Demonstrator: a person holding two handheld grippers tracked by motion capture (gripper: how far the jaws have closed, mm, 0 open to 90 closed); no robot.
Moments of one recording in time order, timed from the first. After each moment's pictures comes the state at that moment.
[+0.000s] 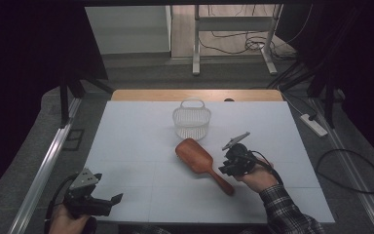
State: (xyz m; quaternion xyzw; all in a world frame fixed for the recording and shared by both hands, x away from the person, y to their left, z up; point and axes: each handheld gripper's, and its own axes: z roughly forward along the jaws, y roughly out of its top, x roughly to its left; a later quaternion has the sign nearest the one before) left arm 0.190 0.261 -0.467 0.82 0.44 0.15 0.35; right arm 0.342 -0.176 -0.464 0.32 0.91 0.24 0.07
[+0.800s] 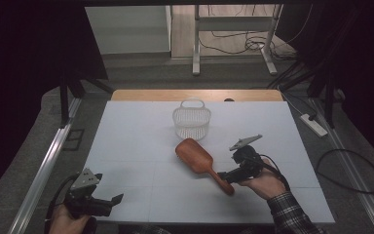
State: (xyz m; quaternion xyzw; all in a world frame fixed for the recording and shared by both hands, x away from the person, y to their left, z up) left arm 0.191 0.260 -0.467 0.82 0.43 0.15 0.35; right arm 0.321 -0.188 -0.445 0.35 0.89 0.29 0.07
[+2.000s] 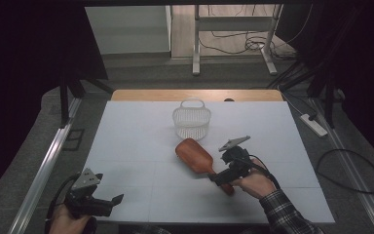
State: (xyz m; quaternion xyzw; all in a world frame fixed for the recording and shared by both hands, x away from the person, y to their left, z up) left arm 0.191 0.259 -0.468 0.82 0.43 0.15 0.34; right arm 0.324 -0.161 -0.457 0.34 0.89 0.29 0.07
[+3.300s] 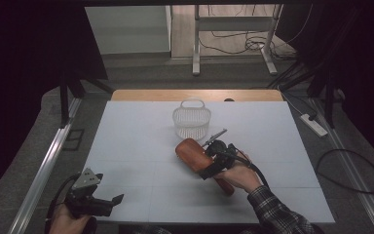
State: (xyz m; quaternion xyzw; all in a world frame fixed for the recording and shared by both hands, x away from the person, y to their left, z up) left arm 0.192 0.259 -0.468 0.82 0.43 0.15 0.34; right arm 0.349 -0.118 -0.468 0.33 0.91 0.22 0.08
